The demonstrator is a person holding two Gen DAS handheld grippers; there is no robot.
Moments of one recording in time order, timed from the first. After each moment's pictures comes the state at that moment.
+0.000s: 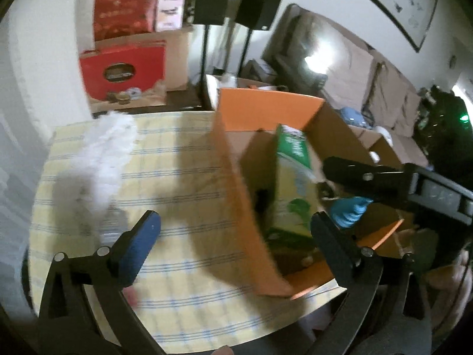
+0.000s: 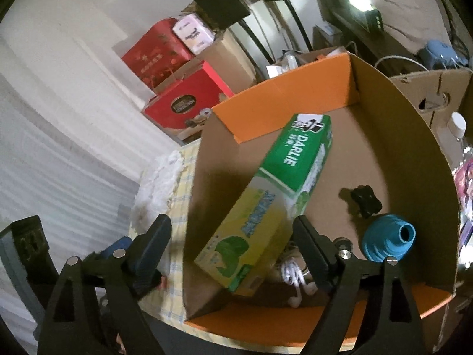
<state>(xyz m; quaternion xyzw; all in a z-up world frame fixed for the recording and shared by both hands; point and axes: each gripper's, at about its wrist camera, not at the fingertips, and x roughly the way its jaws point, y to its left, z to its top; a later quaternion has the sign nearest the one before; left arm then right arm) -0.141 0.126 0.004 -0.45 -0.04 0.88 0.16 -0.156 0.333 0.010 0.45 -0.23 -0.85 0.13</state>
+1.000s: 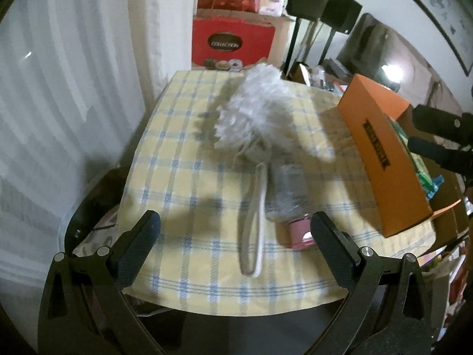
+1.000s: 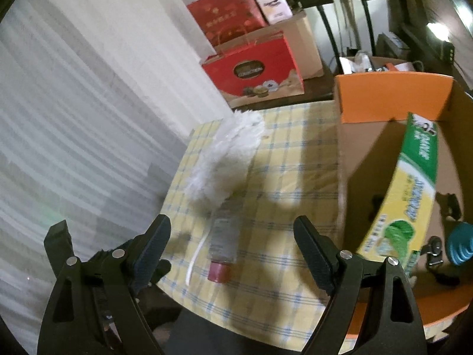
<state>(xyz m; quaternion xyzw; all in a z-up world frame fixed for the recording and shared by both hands) -0.099 -0.052 -0.054 -0.48 -0.06 0.88 0.03 -0.159 0.179 0.011 0.47 -0.15 -0.84 0.22</state>
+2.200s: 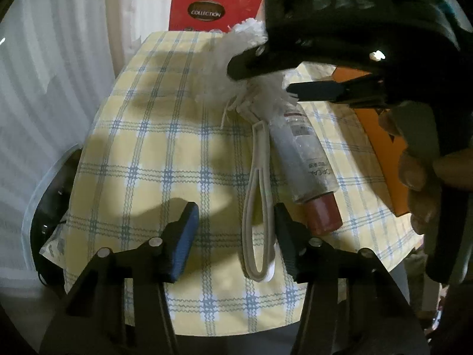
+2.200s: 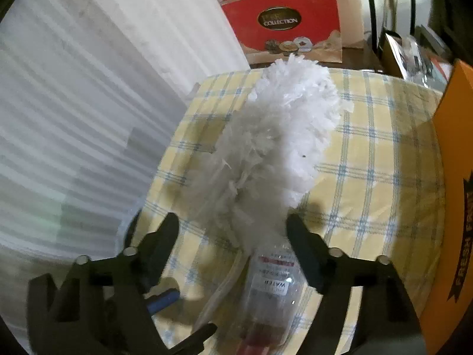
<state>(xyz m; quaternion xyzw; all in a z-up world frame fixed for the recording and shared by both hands) -0.110 -0.051 -0.113 -0.51 -0.08 0.85 0.10 -0.233 0.050 -0.072 0.54 -0.07 -0.80 0.24</state>
